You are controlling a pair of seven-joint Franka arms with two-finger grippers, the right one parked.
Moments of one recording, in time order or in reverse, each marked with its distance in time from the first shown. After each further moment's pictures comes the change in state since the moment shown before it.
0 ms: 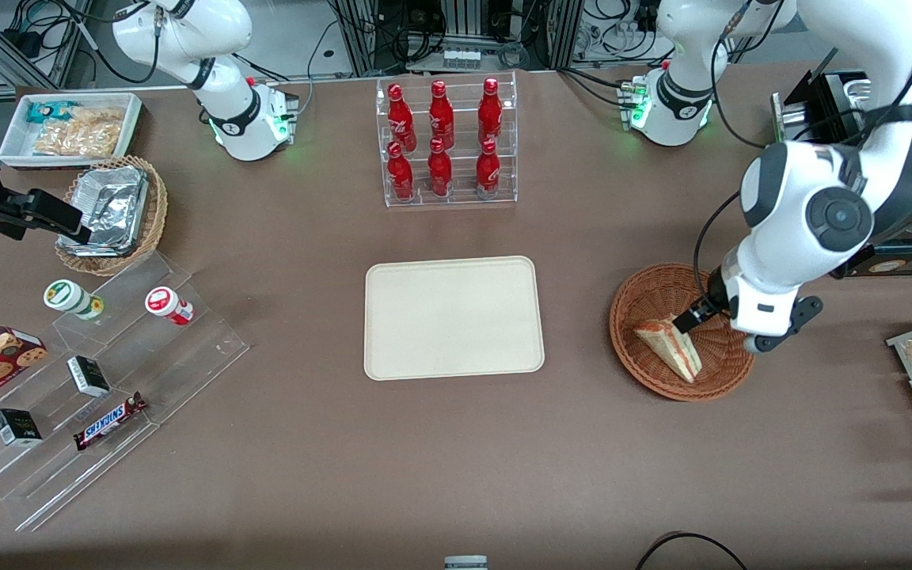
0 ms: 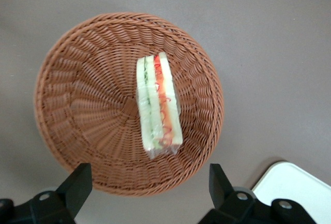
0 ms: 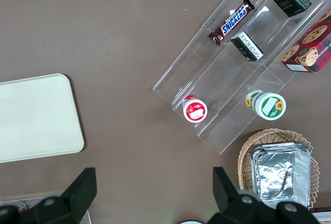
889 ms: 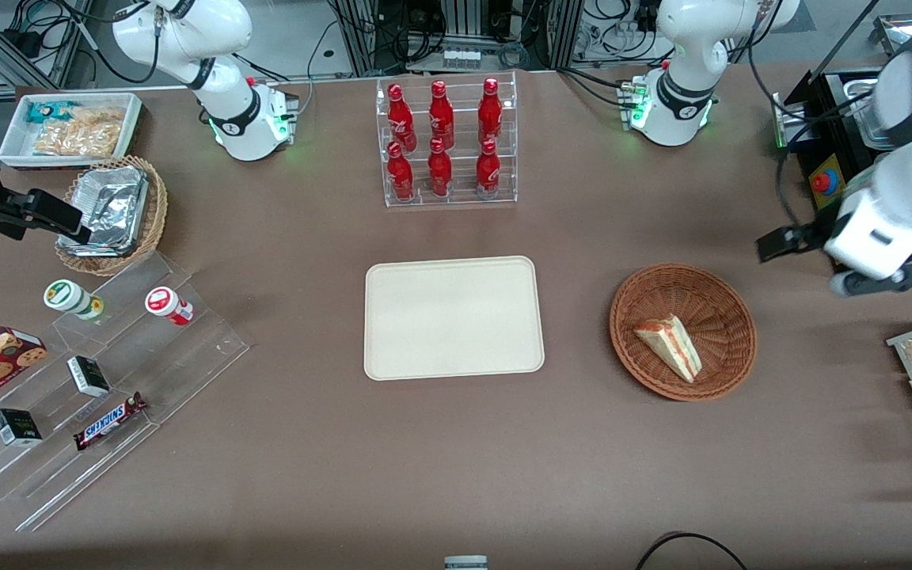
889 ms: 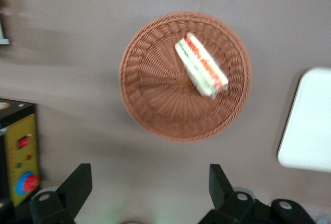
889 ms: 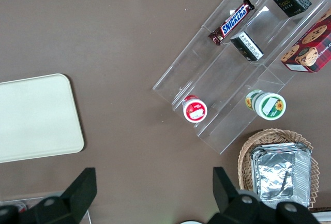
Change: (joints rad) arm 0.029 -0.156 0.070 0.195 0.000 -0.445 0.502
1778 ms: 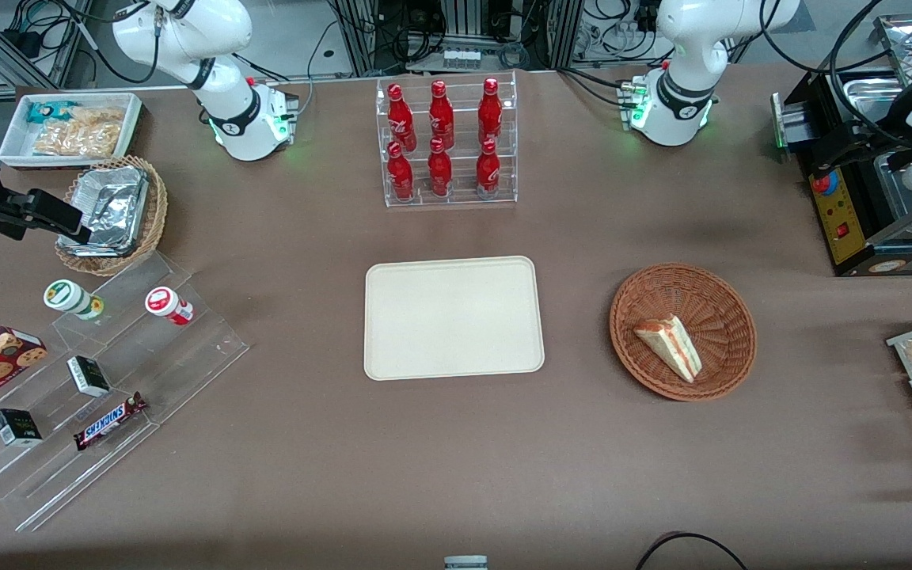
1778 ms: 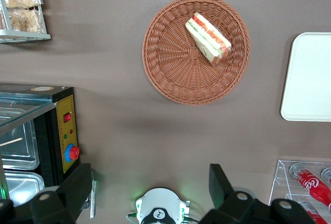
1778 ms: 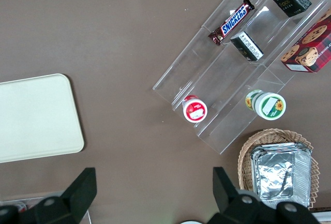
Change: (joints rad) arm 0.000 -0.168 0.069 0.170 0.006 -0.332 0.219
